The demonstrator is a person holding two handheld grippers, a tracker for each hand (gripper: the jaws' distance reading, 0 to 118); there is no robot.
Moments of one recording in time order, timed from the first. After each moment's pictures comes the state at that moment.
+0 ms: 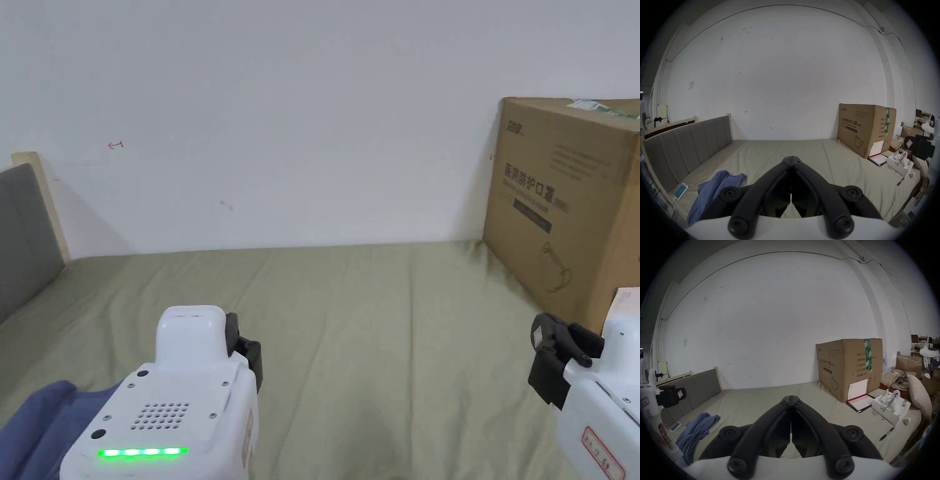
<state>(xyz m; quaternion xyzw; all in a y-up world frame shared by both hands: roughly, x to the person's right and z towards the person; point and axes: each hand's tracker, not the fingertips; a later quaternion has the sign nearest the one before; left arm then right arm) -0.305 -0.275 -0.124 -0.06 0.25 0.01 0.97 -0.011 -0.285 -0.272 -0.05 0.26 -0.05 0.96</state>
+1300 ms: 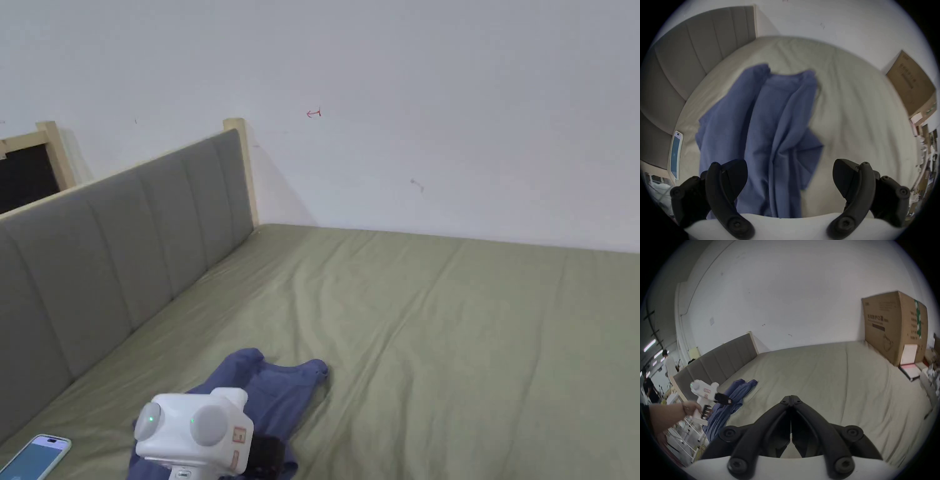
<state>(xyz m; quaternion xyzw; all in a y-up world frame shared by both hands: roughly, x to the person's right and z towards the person) -0.661 -0.489 -0.127 -0.49 0.30 0.20 0.79 -0.138 -0.369 -0.283 -0.25 0.42 -0.04 0.87</state>
